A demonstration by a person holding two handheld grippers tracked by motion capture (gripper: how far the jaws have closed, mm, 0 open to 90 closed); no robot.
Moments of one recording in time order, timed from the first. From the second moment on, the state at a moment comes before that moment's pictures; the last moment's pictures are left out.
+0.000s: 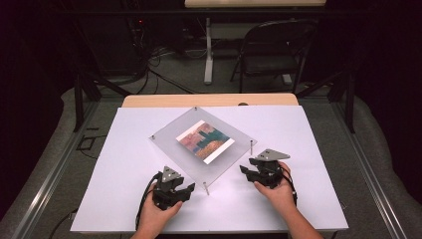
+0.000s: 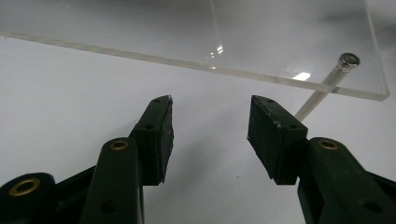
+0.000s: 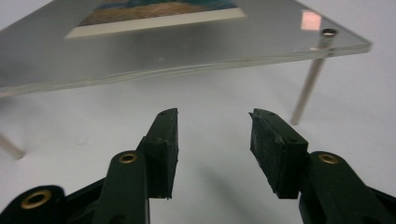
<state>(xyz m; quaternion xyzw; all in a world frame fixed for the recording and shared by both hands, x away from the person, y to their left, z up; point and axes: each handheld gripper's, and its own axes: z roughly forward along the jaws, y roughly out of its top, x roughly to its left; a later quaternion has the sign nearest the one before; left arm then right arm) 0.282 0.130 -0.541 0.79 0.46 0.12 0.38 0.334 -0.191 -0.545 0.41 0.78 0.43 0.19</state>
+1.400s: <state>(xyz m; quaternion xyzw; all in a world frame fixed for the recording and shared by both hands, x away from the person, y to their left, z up) 0.266 0.090 -0.551 0.82 0.42 0.10 0.38 0.397 -0.197 -0.561 0.46 0.77 0.39 0.20</state>
